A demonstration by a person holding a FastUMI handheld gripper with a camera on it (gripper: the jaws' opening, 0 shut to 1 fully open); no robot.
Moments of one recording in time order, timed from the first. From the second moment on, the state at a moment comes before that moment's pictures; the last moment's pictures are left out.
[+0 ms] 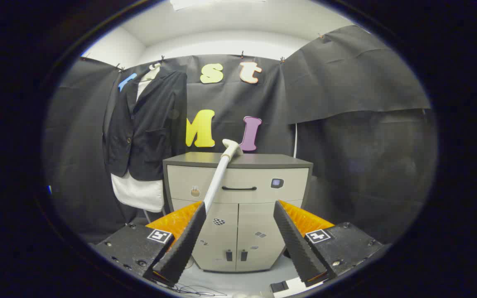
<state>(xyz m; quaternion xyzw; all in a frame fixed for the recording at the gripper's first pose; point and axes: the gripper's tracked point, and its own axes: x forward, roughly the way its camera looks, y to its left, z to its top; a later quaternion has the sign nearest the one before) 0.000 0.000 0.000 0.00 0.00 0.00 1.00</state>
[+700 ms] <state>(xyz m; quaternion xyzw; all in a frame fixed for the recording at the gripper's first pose) -0.007 0.014 0.006 0.00 0.01 0.01 1.00</state>
